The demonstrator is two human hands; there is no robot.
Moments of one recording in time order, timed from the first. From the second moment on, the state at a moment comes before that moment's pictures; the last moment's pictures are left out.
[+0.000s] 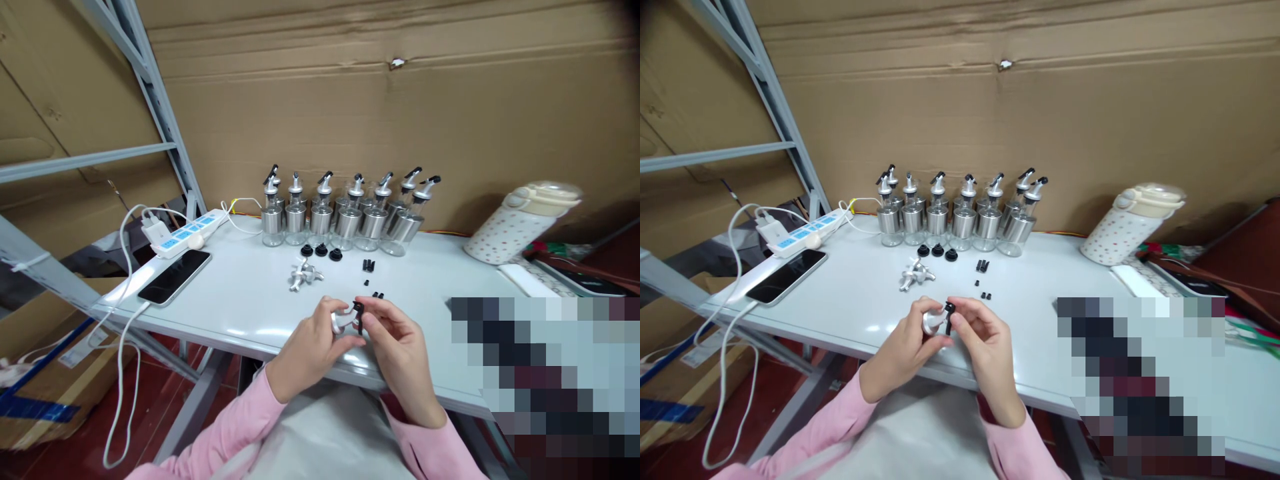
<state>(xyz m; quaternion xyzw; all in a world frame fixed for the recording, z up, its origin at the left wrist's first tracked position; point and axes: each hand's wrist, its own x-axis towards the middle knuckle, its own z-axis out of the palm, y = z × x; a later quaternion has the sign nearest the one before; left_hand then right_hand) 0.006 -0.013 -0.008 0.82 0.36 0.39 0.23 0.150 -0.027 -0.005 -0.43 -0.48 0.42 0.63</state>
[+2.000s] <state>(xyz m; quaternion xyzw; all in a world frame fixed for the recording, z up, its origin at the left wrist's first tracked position) 0.007 -0.012 -0.005 0.80 0.38 0.43 0.17 0.150 -0.023 -0.002 -0.37 -0.44 0.50 0.64</state>
